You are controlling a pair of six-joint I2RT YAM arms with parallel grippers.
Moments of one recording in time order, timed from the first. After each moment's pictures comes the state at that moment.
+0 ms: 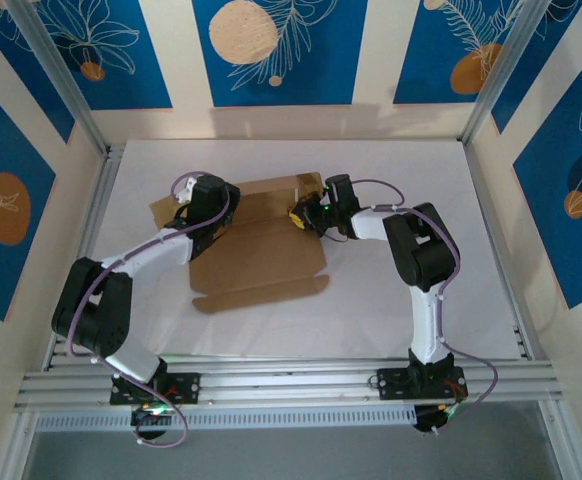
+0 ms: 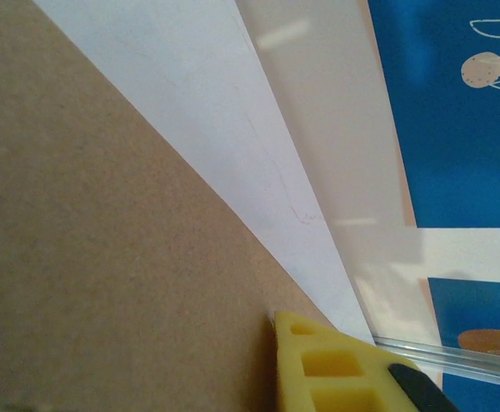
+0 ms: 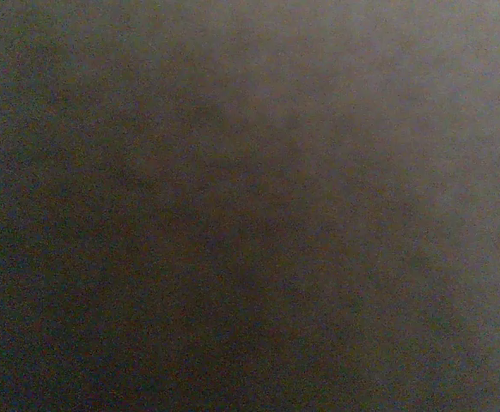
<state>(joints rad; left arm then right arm) -0.44 1.57 0.97 0.12 -0.18 -1.36 0.39 2.08 1.20 0.20 -0.56 1.25</state>
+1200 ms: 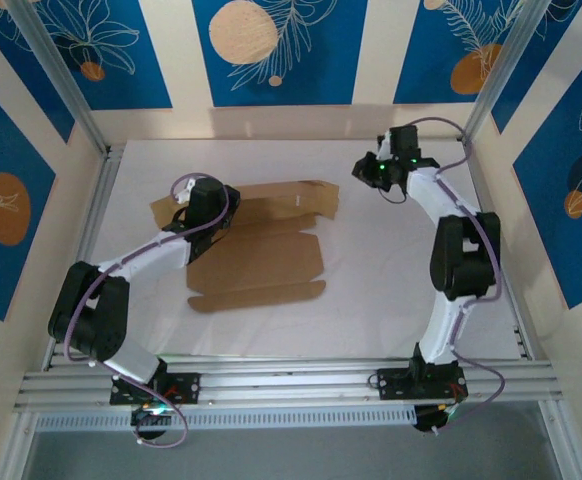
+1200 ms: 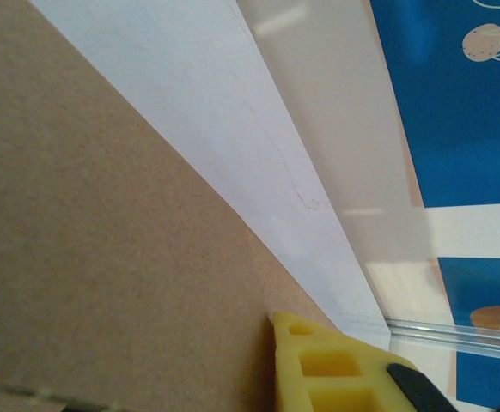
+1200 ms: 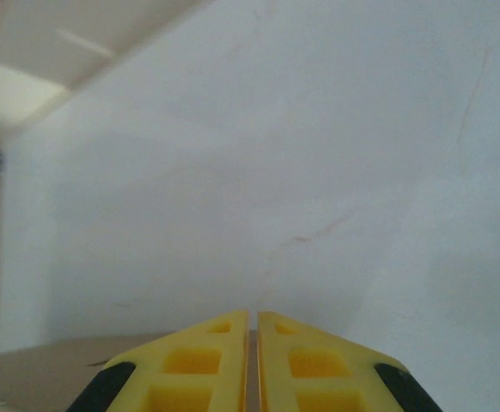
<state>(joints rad) -0.44 1.55 0.94 0.12 -0.15 -1.30 0.11 1.94 1.52 -0.44 -0.42 0.51</state>
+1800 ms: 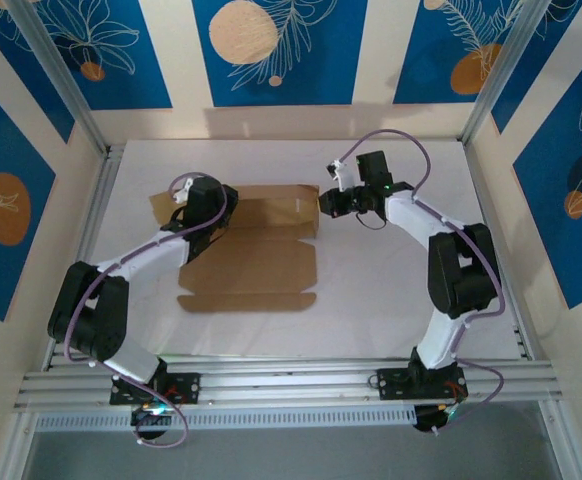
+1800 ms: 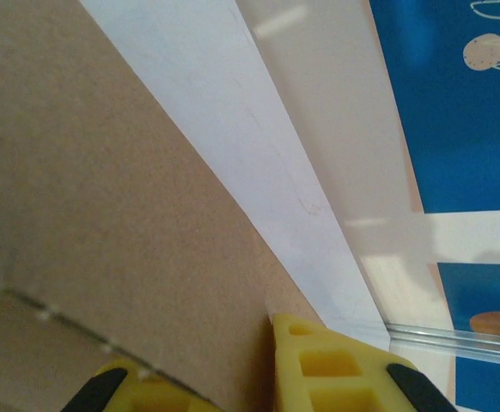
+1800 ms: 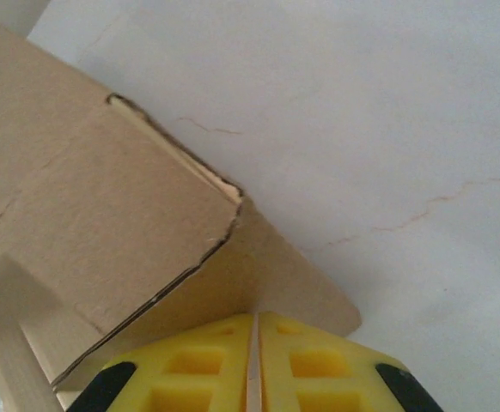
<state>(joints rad) -0.42 1.55 0.94 0.12 -0.15 -1.30 0.29 1.77 1.26 -0.32 -0.58 0.03</state>
